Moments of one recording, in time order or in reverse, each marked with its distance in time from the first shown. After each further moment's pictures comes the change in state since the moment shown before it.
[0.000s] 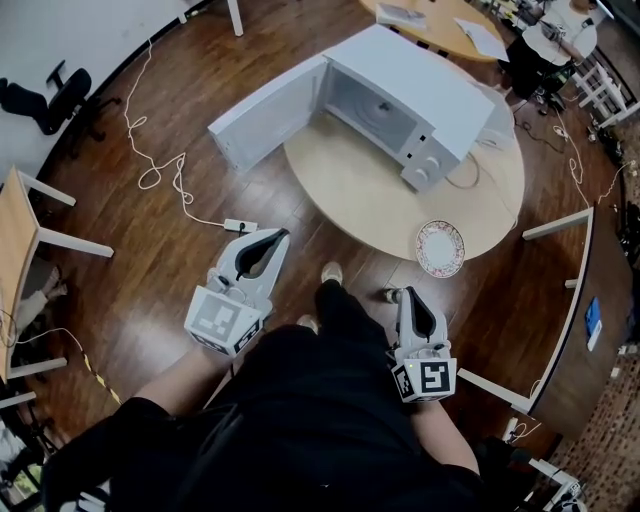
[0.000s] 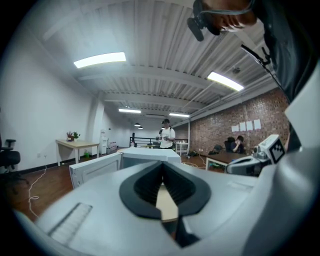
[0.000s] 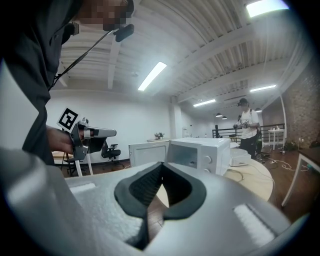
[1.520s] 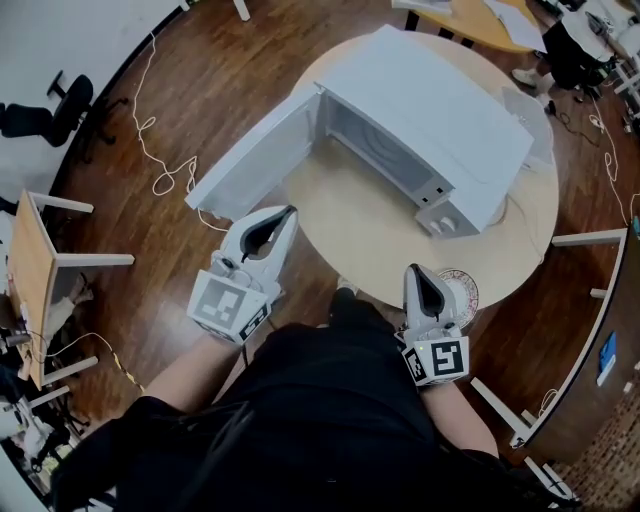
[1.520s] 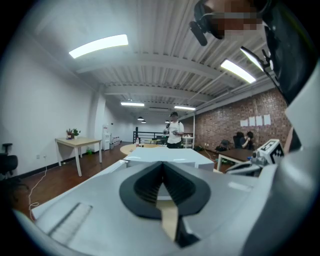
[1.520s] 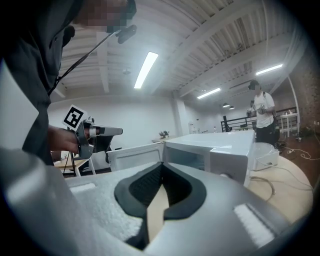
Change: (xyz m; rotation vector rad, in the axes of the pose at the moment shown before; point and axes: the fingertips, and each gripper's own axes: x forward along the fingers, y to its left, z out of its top) left arm 0.159 0.105 0.029 0.000 0.077 0.037; right arm 0.182 -0.073 0.022 0.082 0.027 0.126
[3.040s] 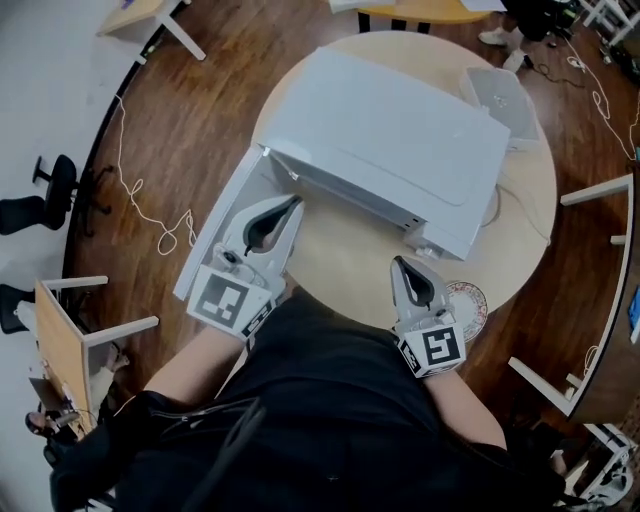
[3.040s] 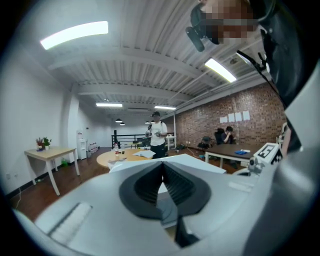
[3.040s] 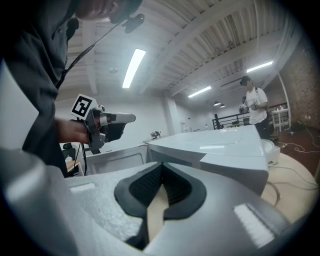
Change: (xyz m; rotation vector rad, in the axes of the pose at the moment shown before) left arm 0.136 0.010 0.056 0.119 0.001 -0.248; right arm 0.071 -0.047 0.009 0.056 -0.004 -0.084
